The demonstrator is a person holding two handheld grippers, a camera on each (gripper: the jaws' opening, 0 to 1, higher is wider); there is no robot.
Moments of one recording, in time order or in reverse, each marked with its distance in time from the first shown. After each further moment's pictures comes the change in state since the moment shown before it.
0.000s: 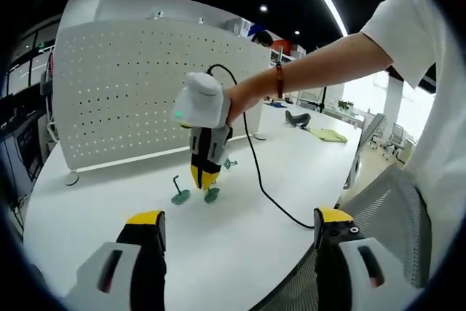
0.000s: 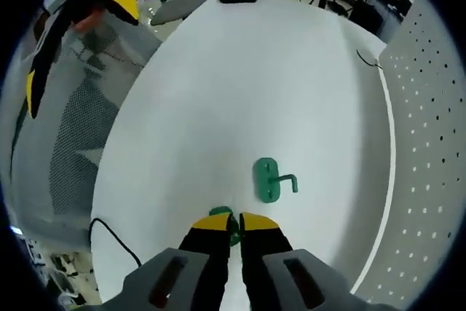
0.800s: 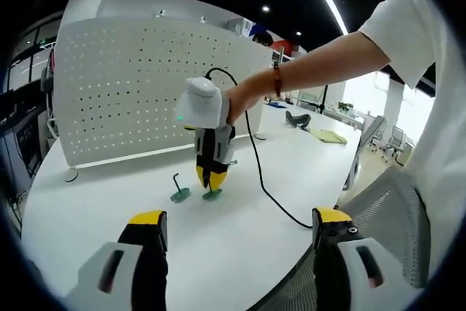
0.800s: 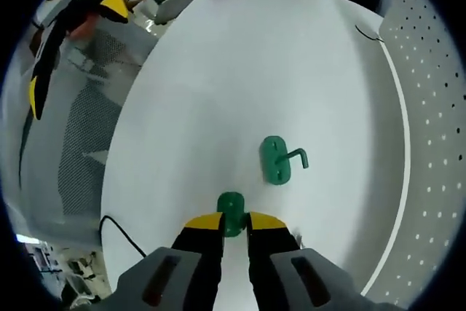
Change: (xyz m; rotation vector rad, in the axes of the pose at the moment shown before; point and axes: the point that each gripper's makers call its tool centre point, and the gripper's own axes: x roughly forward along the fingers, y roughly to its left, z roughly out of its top) left arm 0.000 0.003 -0.001 -0.020 -0.002 0.001; right arm 0.009 0.007 -0.016 -0.012 0.055 0.094
